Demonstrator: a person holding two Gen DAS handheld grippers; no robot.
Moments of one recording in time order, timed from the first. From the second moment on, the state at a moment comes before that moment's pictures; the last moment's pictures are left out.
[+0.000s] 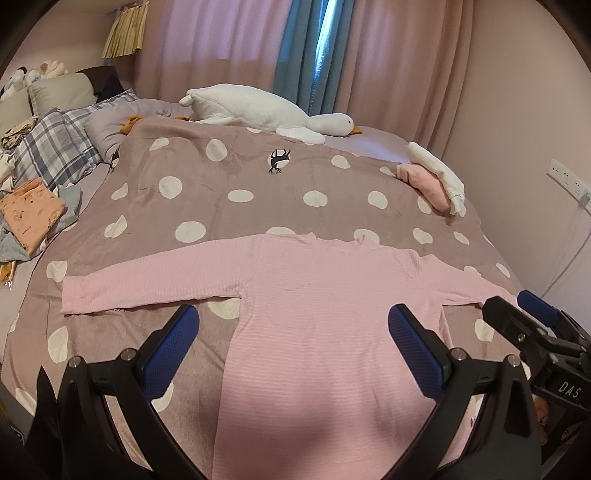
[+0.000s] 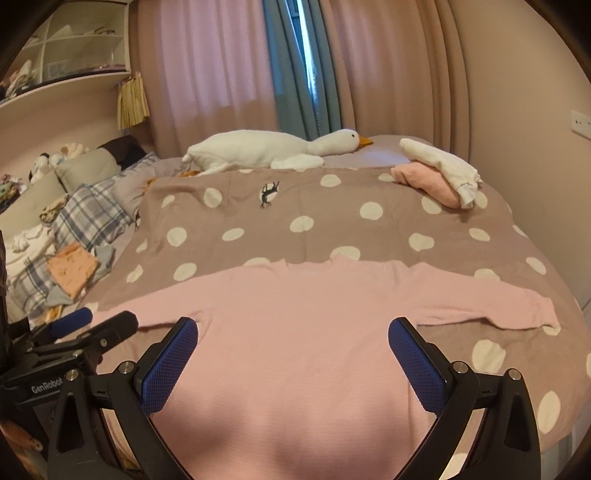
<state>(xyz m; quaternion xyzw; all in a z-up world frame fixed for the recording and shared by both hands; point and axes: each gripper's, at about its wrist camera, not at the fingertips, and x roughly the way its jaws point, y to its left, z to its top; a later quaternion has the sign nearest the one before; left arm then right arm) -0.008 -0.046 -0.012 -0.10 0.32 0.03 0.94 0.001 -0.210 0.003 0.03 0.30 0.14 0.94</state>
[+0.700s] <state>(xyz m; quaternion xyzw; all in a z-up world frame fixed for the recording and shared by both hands) -0.002 -0.025 -0.025 -0.11 0.34 0.02 0.93 0.015 -0.205 -0.003 0.04 0.32 0.15 0.93</state>
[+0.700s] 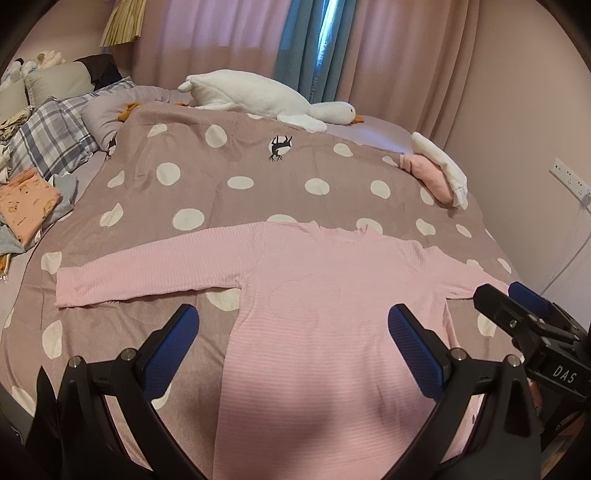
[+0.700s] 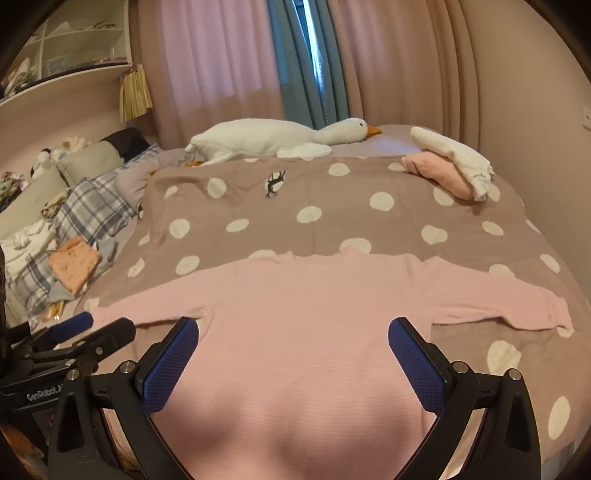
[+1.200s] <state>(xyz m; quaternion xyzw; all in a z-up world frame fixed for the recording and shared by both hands) -0.004 -0.023 -0.027 -0.11 0.35 0.01 0.93 0.018 -0.209 -0.003 0.05 0.32 0.15 0.93</state>
